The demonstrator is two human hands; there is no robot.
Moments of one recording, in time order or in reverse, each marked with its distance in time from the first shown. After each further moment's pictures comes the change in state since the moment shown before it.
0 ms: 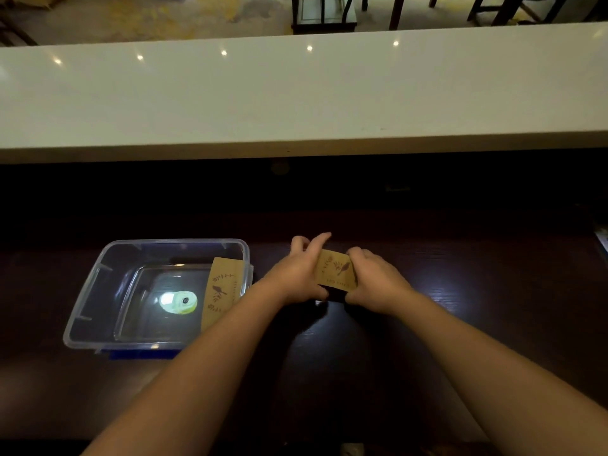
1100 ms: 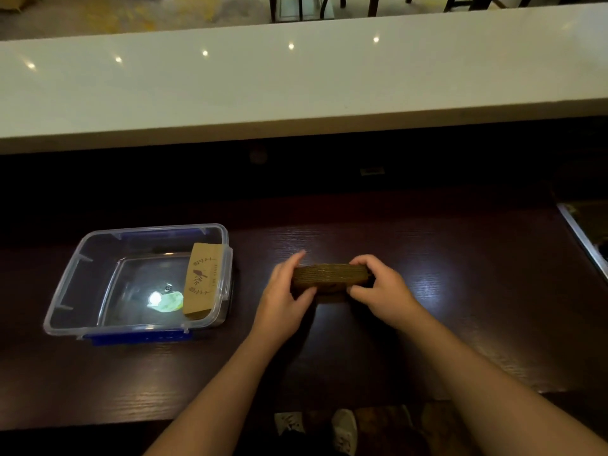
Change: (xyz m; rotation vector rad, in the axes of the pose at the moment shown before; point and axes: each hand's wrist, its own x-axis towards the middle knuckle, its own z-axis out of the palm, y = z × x) left_hand -0.070 0.011 0.069 -0.396 0.434 0.092; right_hand -0.068 0.039 0.029 0.661 0.192 0.096
